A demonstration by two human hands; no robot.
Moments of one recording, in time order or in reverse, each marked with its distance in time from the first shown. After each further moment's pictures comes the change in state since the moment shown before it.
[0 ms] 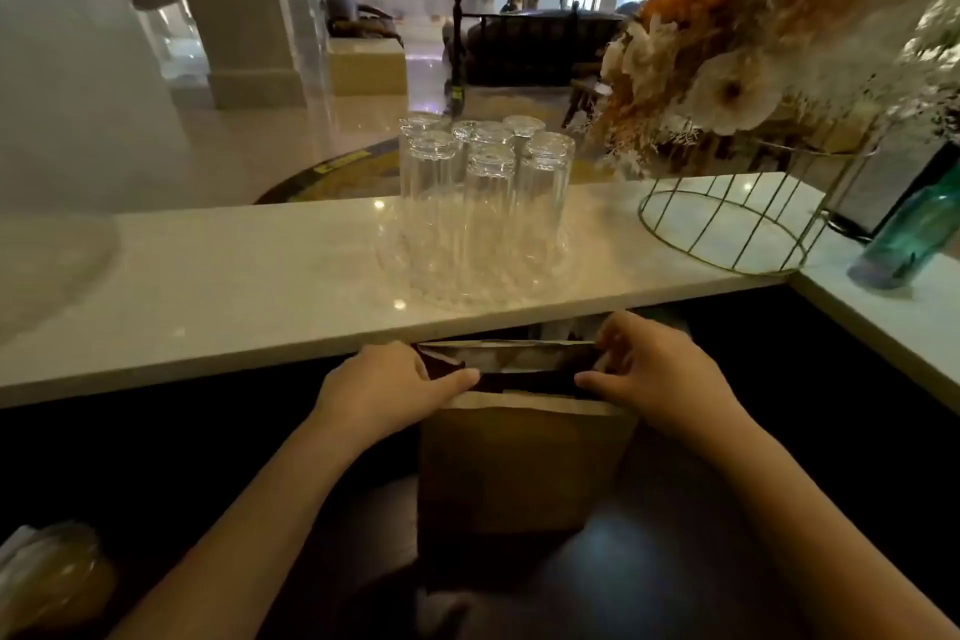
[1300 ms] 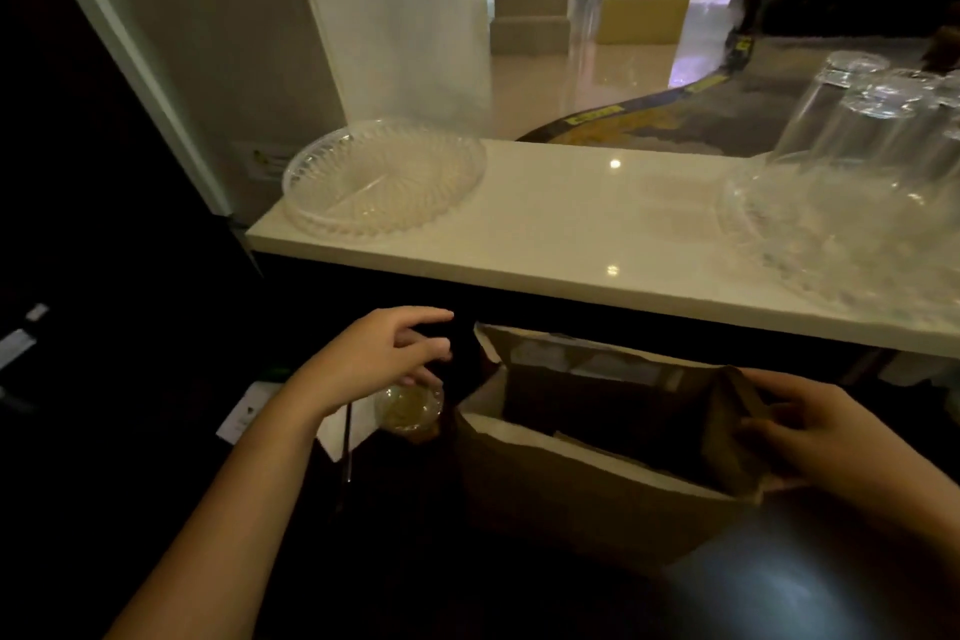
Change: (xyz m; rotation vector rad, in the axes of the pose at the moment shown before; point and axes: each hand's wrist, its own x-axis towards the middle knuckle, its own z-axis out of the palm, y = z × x) left_hand -0.132 -0.266 -0.071 -0.632 0.144 -0.209; right_hand -0.001 -0.148 0.088 0.645 -0.581 -0.072
